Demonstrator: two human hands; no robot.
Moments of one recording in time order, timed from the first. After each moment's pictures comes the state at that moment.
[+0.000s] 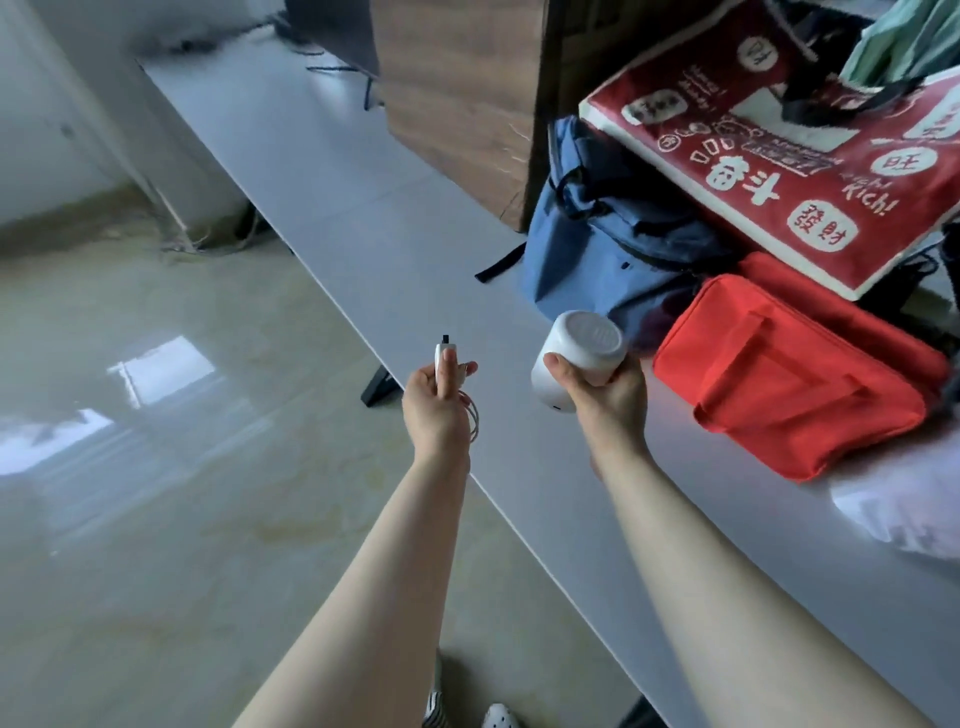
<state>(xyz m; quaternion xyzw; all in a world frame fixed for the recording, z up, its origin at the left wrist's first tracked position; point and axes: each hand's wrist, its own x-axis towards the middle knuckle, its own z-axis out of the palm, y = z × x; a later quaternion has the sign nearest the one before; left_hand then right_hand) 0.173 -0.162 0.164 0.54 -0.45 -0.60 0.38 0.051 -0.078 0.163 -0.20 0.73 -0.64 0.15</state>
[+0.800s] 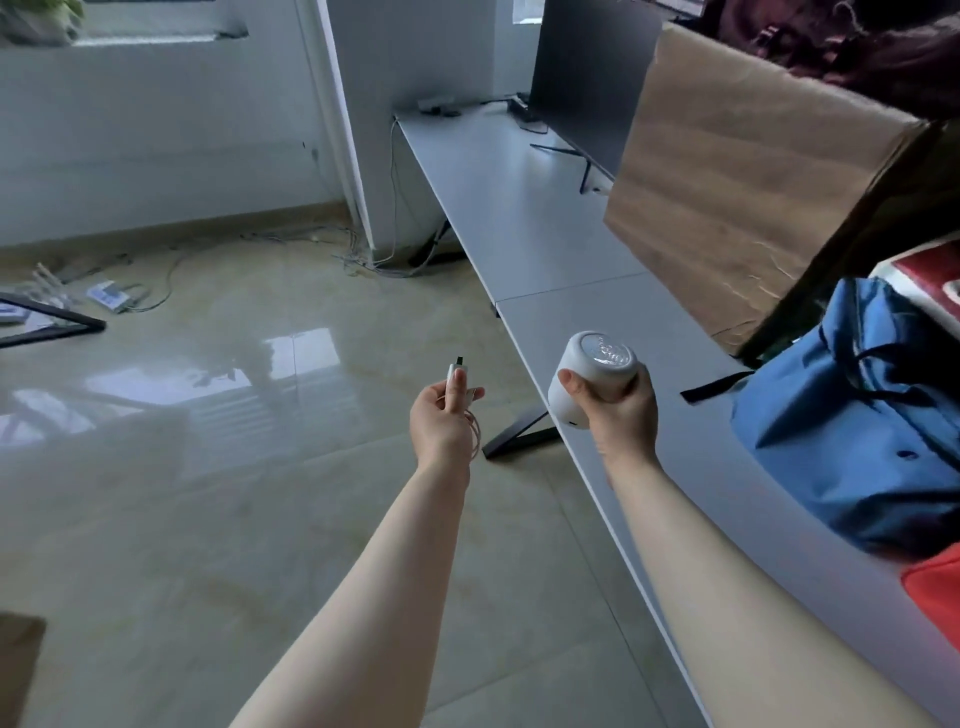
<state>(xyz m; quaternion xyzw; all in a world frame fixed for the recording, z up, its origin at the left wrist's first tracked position) 0.354 -0.360 0.200 0.57 -0.32 -0.59 0.48 0.194 -0.324 0.195 -0.32 0.71 -0.59 0.23</state>
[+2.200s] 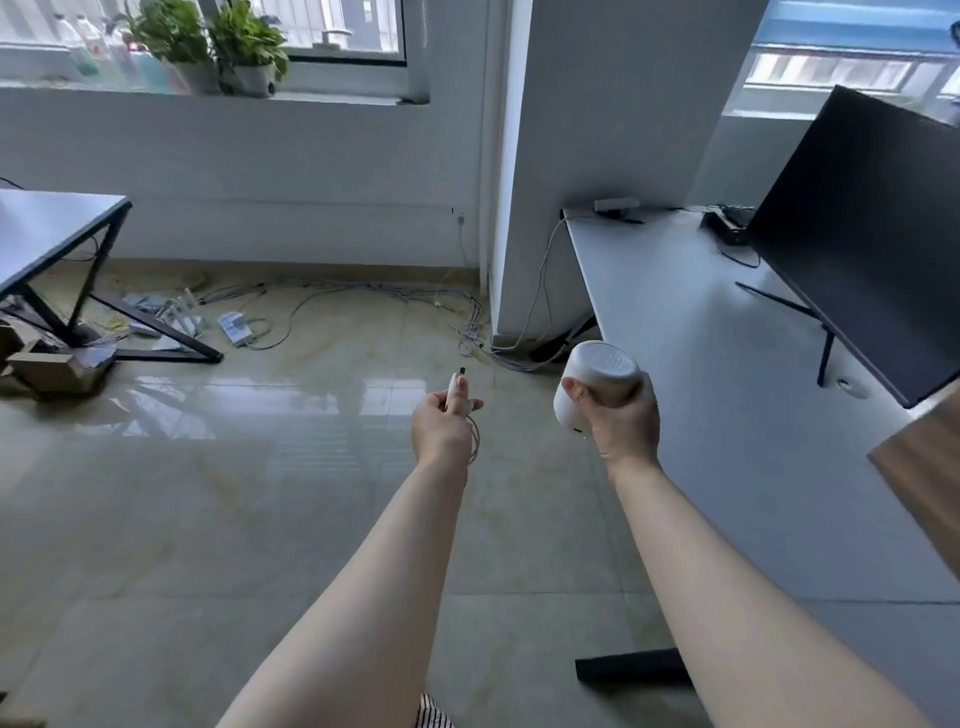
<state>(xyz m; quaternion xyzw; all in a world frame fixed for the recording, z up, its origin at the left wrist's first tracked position) 0.487 -0.861 0.208 0.65 -0.28 -0.48 0.52 0.316 -0.872 0.212 -0.43 0.66 -0.54 0.30</state>
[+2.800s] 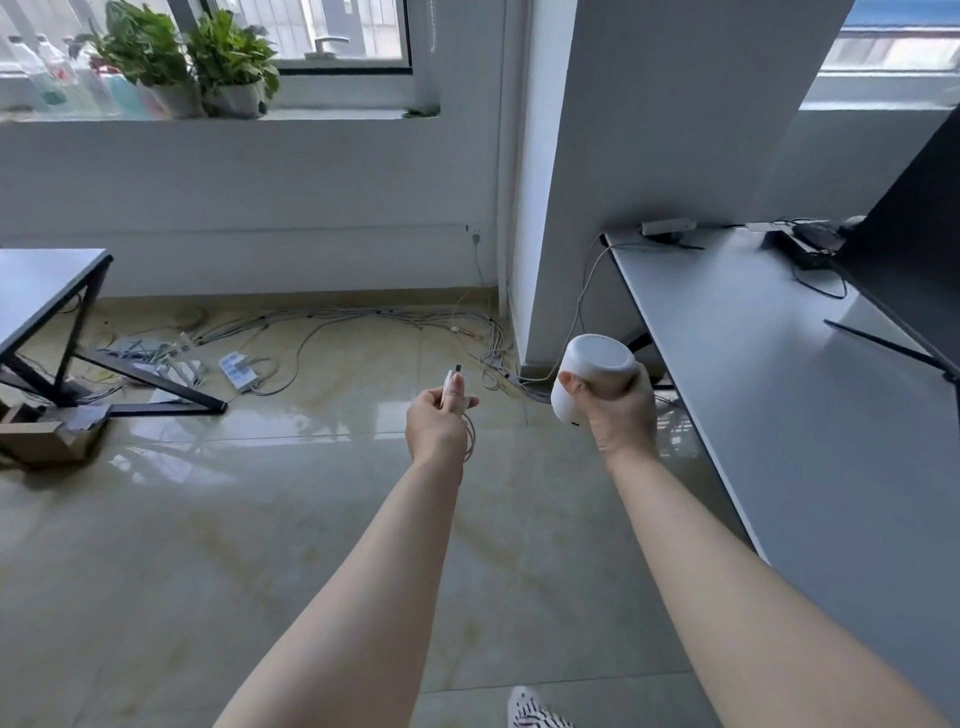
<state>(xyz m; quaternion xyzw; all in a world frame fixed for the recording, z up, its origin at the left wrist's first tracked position) 0.624 -1.100 0.200 0.66 -0.30 -0.46 0.51 0.447 -1.101 0.218 -0.41 0.64 -0.55 0.33</state>
